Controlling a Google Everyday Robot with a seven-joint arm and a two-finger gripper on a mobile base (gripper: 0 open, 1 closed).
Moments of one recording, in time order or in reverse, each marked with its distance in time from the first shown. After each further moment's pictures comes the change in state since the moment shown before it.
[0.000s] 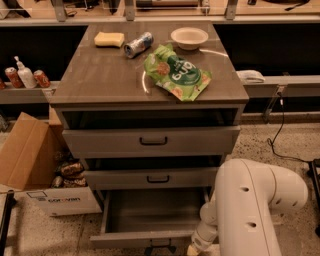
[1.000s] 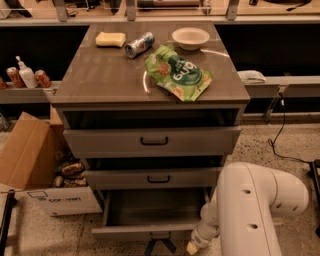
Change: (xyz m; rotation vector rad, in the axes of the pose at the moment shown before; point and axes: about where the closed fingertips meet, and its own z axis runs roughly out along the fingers) arm -0.018 -0.020 0.006 0.047 -0.060 -0.027
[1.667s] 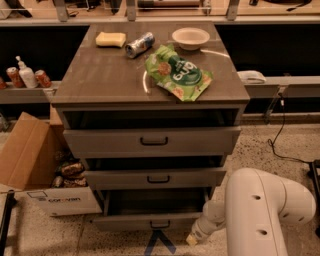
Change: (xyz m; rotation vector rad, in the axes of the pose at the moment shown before) arm -0.030 -0.031 -0.003 0.056 -0.109 -0.082
